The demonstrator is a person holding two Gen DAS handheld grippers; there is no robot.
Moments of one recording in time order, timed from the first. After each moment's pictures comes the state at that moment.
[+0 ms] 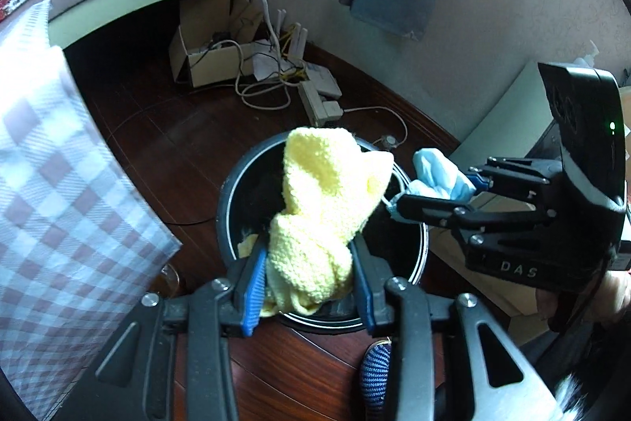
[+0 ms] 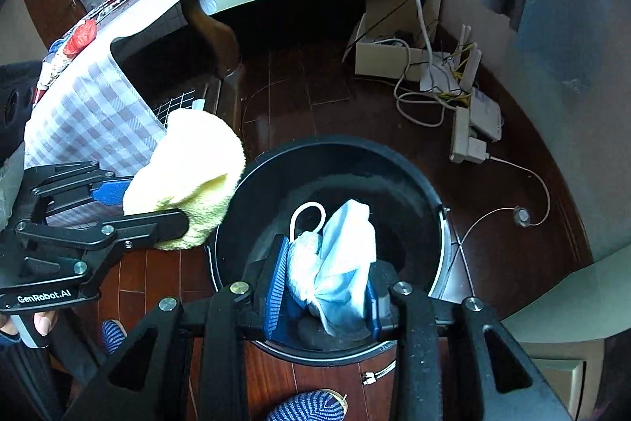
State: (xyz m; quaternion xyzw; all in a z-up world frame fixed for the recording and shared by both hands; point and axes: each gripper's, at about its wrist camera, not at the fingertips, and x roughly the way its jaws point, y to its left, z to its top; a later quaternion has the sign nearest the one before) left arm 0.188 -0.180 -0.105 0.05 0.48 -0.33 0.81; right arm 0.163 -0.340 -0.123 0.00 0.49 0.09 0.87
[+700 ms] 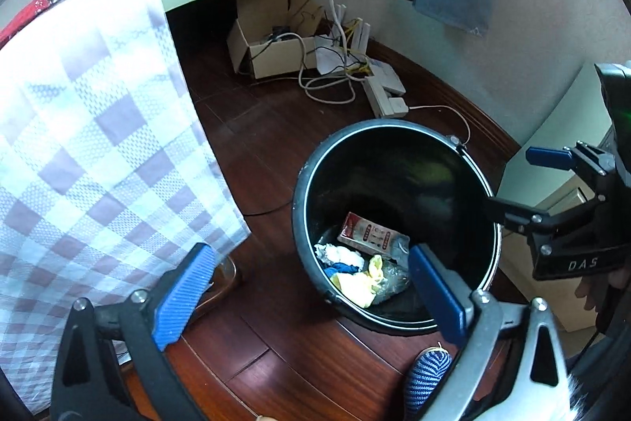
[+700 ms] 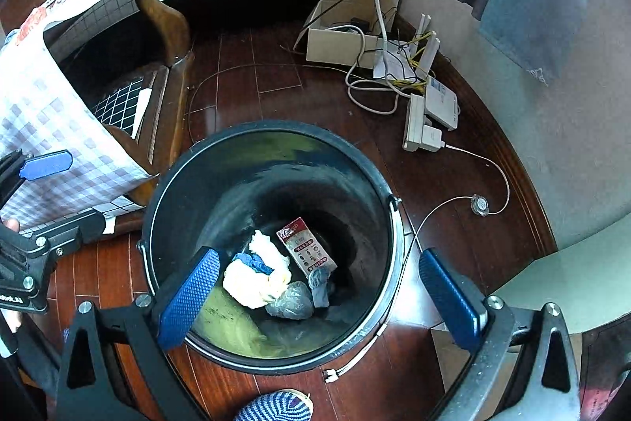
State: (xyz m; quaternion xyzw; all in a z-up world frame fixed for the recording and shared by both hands) left arm 0.188 -0.153 -0.132 0.08 0.48 -0.22 0.85; right arm 0.170 -0.351 -0.138 -0.04 0.51 0.00 0.86
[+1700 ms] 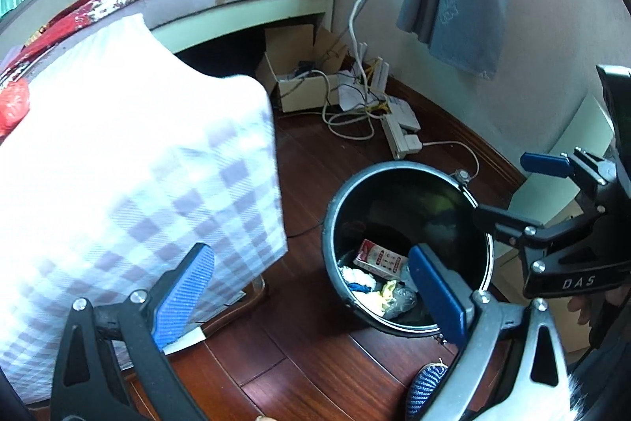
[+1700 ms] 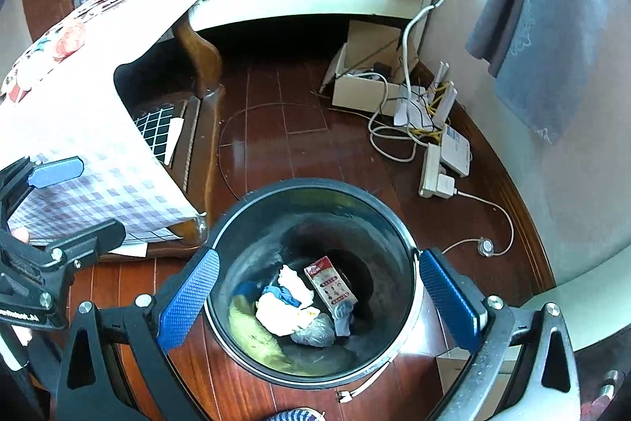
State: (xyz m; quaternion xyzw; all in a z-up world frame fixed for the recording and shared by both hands) left arm 0.173 -0.121 -0.084 0.06 0.43 -0.19 0.88; right arm 0.169 -0.309 -0.085 -0.05 0.46 0.03 0.89
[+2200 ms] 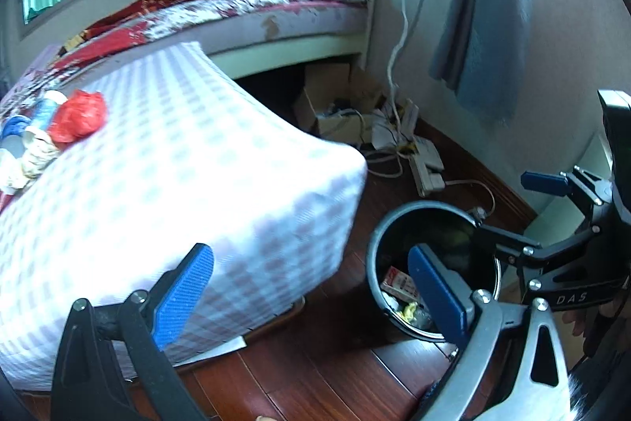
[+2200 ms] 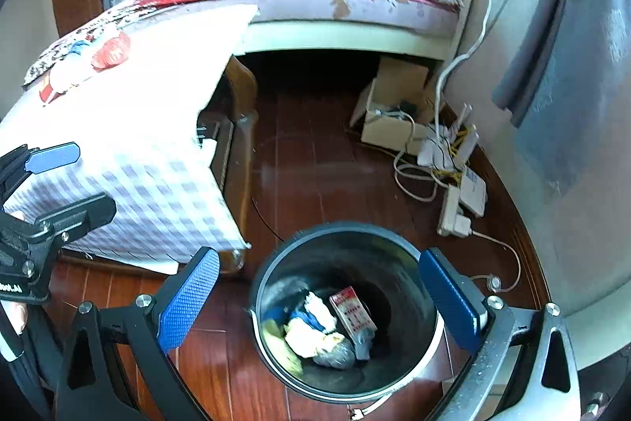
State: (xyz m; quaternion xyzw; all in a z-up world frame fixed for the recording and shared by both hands) left arm 0.161 -0.063 -0.036 0.03 0.38 -0.14 0.91; right arm 0.167 -0.257 -0.042 -0.08 0.41 0.08 0.90
